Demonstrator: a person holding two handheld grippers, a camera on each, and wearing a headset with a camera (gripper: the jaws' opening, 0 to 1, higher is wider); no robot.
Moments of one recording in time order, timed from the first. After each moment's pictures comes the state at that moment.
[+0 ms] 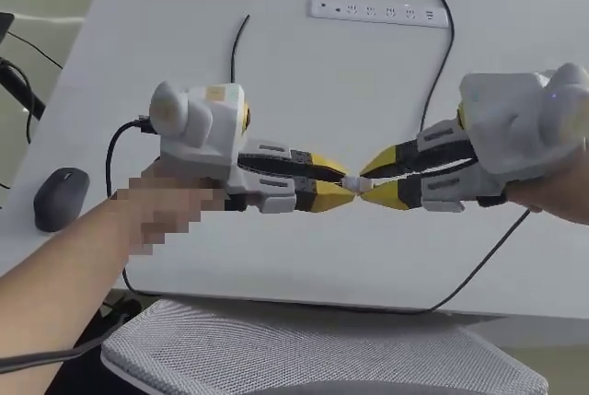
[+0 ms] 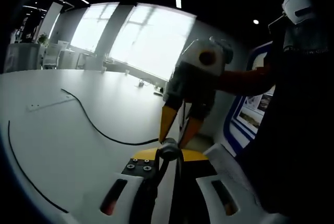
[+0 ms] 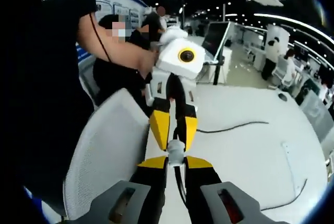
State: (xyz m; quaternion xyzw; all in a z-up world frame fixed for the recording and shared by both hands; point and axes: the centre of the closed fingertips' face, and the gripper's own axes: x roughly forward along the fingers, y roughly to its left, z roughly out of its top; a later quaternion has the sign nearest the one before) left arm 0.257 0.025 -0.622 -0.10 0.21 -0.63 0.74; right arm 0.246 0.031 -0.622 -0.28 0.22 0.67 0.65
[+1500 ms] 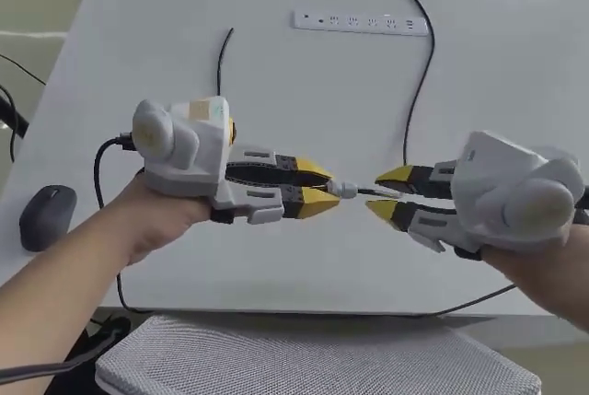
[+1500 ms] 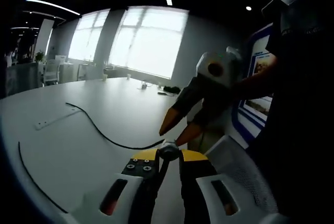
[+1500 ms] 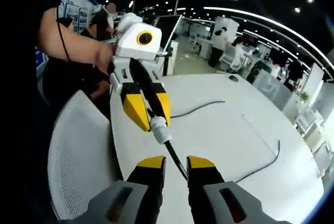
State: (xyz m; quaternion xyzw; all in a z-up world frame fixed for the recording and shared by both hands) left arm 0.259 0.030 -0.618 -0.03 0.17 -0.63 0.76; right arm 0.268 0.006 -0.638 -0.24 0.24 0.48 0.81
